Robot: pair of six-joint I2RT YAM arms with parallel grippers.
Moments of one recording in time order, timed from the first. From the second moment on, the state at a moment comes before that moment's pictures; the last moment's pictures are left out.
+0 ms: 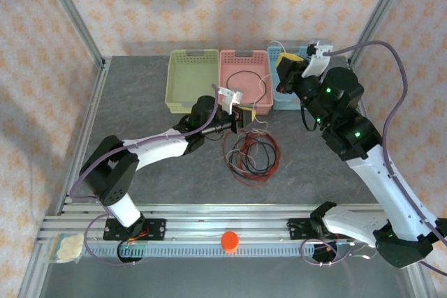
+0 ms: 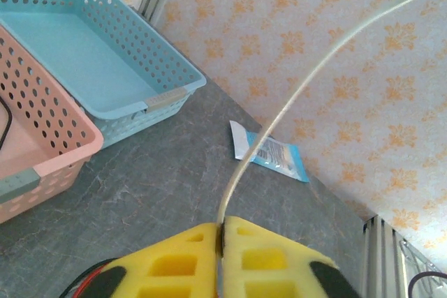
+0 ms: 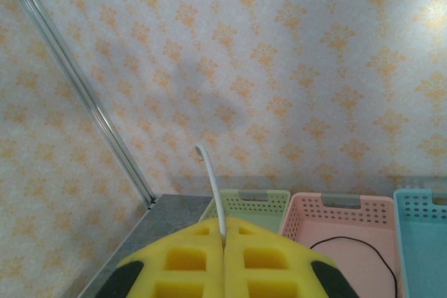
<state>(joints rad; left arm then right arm) -0.66 1.66 0.99 0.47 0.38 -0.48 0.58 1.05 1.39 -0.33 0.14 0.32</state>
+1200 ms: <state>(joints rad) -0.66 1.38 0.95 0.39 0.36 -0.51 0.57 1.19 1.38 -0.43 0.37 0.42</state>
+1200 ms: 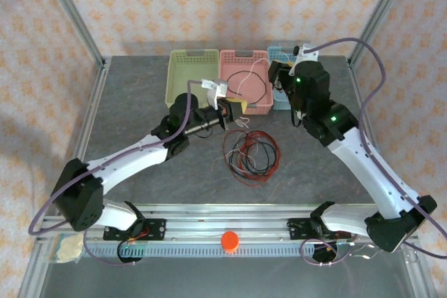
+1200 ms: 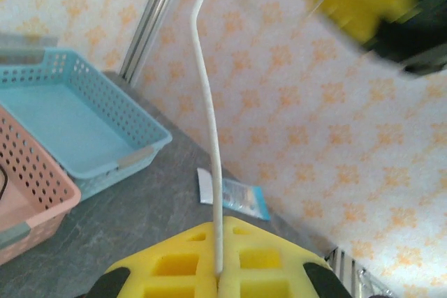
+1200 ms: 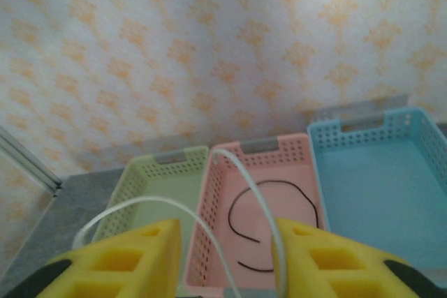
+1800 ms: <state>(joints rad) -0.60 1.18 1.00 0.24 0.09 -0.61 0.31 1.07 1.14 -0.37 0.15 0.56</state>
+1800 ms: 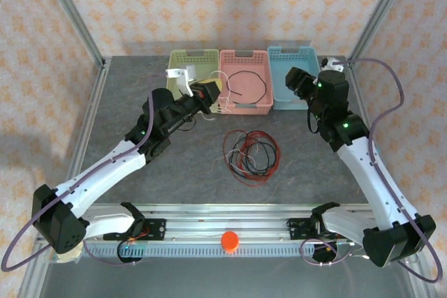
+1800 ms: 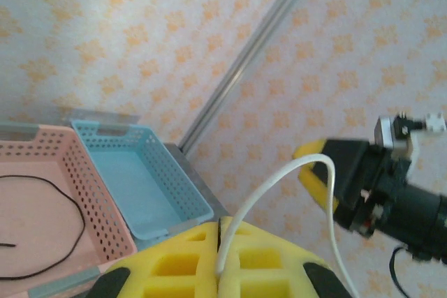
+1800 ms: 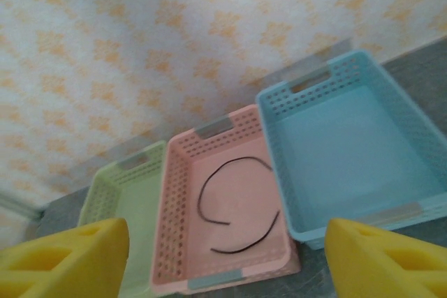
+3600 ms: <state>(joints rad) -0.48 1.12 1.13 0.35 0.30 -0.83 0.50 1.23 0.76 0.48 -0.62 0.29</state>
